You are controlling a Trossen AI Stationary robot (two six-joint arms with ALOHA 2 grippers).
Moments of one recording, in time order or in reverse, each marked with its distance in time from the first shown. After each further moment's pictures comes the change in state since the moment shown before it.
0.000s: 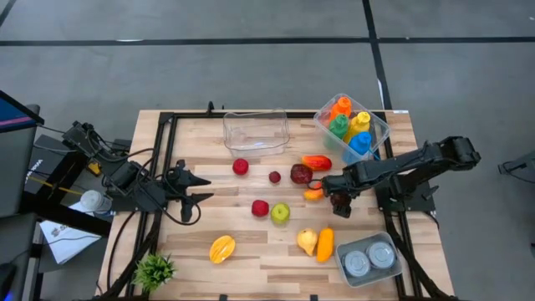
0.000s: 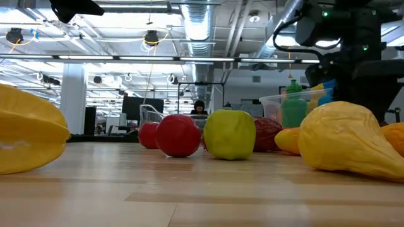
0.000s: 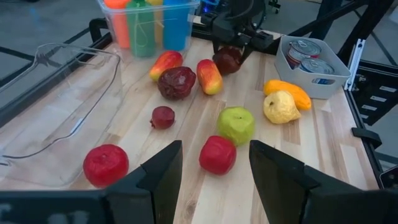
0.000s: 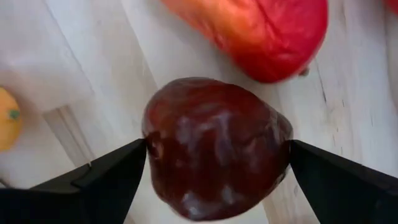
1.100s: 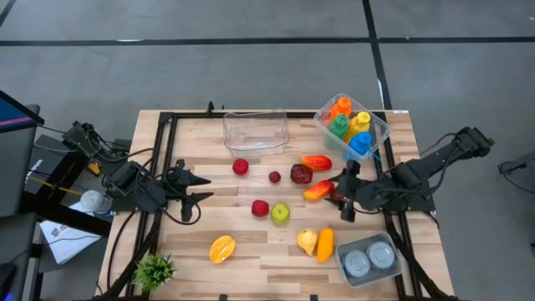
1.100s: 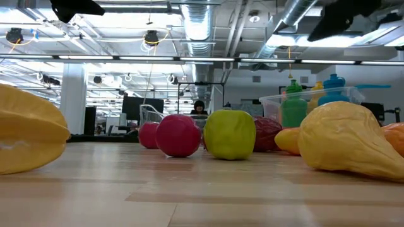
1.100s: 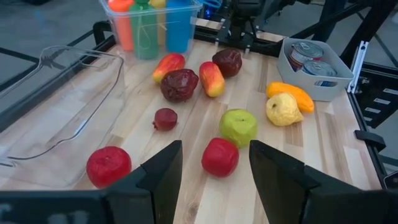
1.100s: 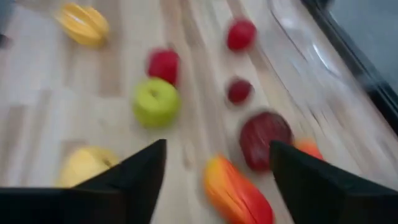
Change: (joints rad) left arm 0.000 0.000 0.000 0.002 -0.014 0.002; right arm 0.366 -0.336 0.114 0.212 0.526 -0.047
